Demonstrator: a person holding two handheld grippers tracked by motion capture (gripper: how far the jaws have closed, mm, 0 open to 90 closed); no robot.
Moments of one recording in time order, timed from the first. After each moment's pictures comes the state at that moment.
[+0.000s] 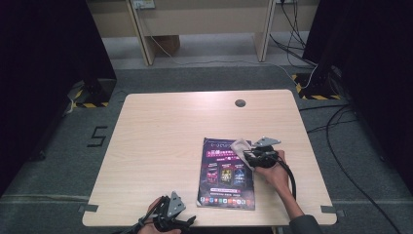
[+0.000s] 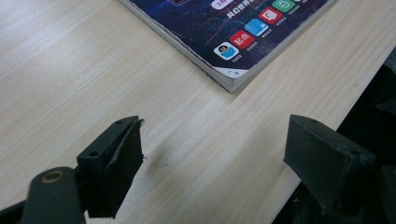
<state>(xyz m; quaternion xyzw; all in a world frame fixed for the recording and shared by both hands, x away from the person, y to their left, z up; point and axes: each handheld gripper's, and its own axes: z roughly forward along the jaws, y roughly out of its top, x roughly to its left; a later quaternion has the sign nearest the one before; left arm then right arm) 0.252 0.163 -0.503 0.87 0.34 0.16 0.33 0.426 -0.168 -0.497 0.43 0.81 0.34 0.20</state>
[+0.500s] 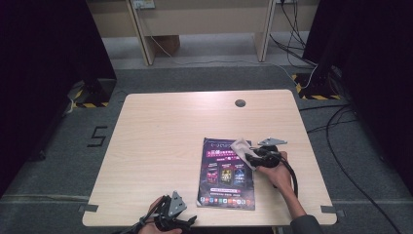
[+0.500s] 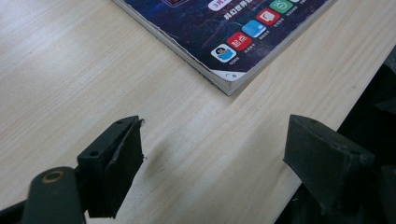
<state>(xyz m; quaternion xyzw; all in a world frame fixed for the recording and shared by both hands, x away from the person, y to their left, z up) 0.253 0.161 -0.504 0.87 0.33 0.15 0.33 0.430 -0.181 -0.507 0.46 0.79 0.38 0.15</state>
